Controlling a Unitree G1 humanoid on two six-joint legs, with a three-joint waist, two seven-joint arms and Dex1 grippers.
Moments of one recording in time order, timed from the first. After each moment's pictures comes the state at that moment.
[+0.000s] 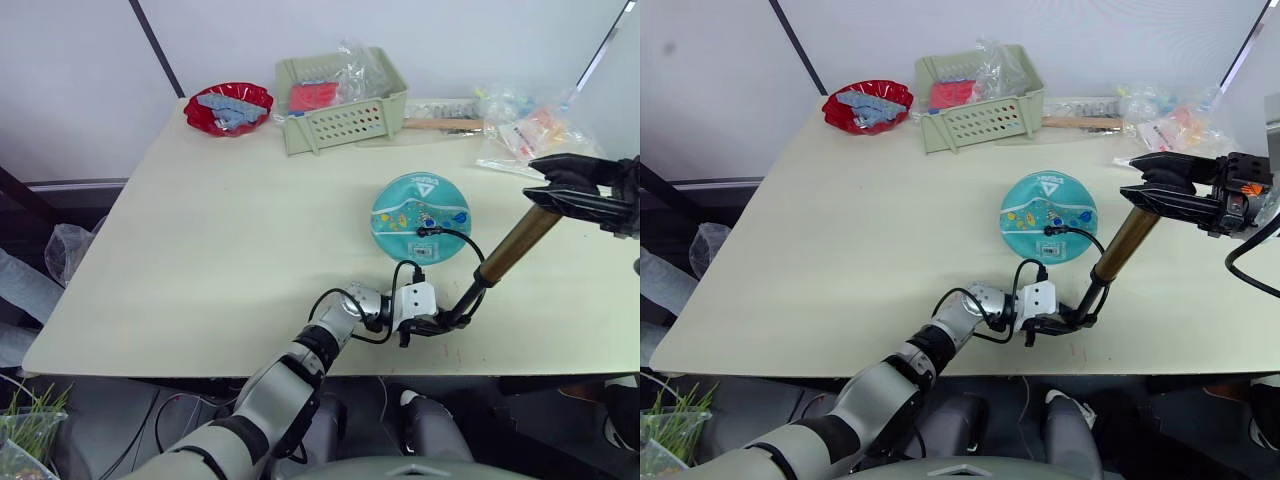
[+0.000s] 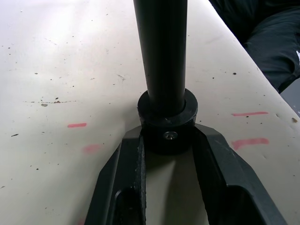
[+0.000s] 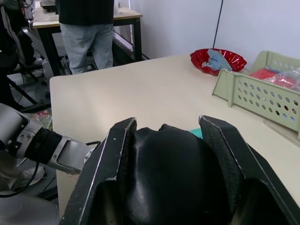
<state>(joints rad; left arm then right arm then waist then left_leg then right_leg) -0.68 -0.06 -0.44 1.03 0.19 -0.37 -0.98 -0.33 -1.05 -0.45 -0.33 0.99 0.71 1.06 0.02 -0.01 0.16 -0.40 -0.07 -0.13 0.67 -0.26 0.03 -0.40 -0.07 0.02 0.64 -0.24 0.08</state>
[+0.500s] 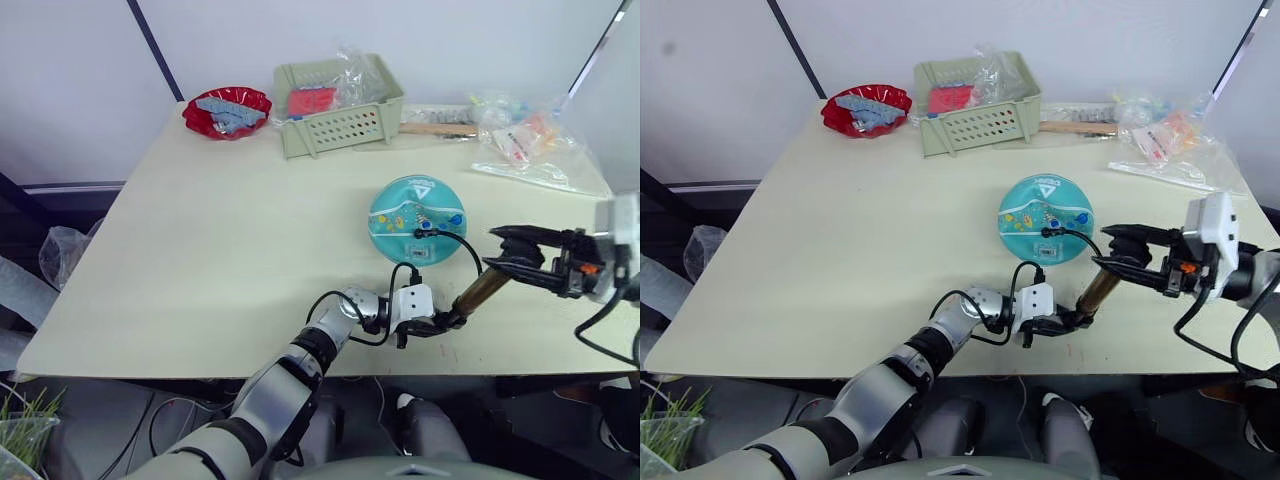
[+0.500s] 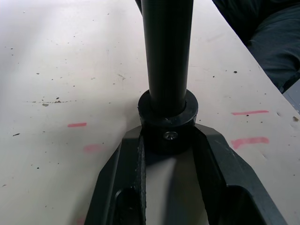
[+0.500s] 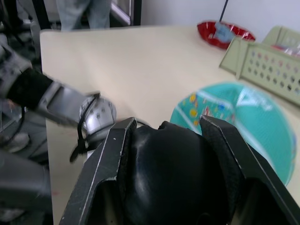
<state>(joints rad) -0.68 -0.05 -0.44 1.03 0.19 -0.37 -0.97 -0.05 -0.88 -0.27 -0.37 0.68 0.36 1.09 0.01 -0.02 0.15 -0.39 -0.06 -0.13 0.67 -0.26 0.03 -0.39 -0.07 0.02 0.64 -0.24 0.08</state>
